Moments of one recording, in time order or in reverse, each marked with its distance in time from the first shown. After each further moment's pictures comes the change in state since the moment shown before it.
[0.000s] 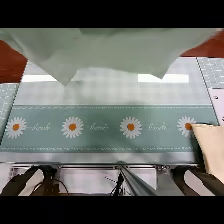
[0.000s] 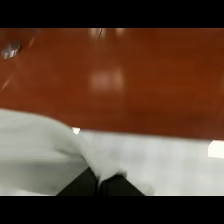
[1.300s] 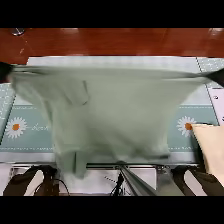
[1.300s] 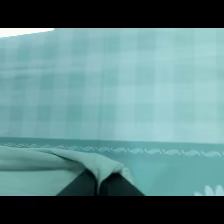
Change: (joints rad) left arm -0.069 0.105 -0.637 0.331 0.056 -0.140; right arm 0.008 0.123 -0.682 -0.124 -0.004 0.009
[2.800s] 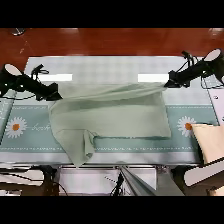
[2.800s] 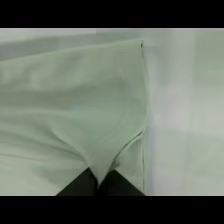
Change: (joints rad) left arm -0.048 -0.791 0.079 -0.035 -0.172 0.025; right arm 0.058 -0.896 0.295 0.072 0.018 -0.093
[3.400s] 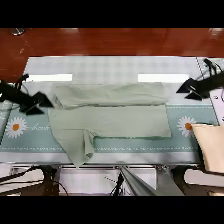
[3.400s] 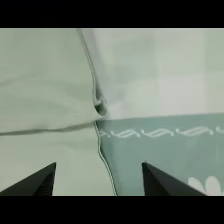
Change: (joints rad) left arm 0.169 0.207 -0.164 0.070 -0.214 0.001; right arm -0.167 0.334 -0.335 -0.052 -0.016 0.044
